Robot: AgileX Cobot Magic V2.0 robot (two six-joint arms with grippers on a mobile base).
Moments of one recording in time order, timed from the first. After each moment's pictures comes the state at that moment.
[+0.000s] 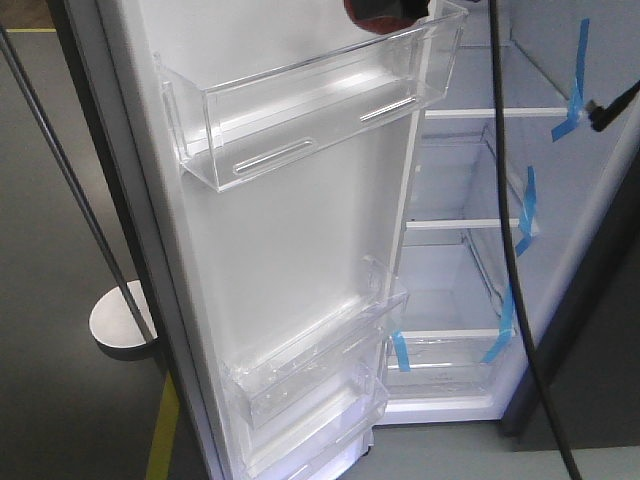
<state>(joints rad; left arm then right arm) 0.01 -0.01 0.03 0.04 0.23 -0.12 0.32 1.81 -2.23 0.32 1.14 -0.35</state>
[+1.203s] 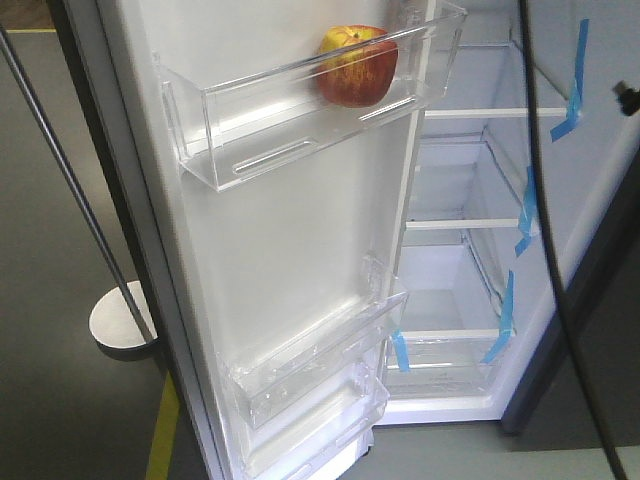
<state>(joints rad) 0.01 -0.01 0.03 0.04 0.23 -0.12 0.31 1.74 -2.26 0.24 1.16 -0.18</state>
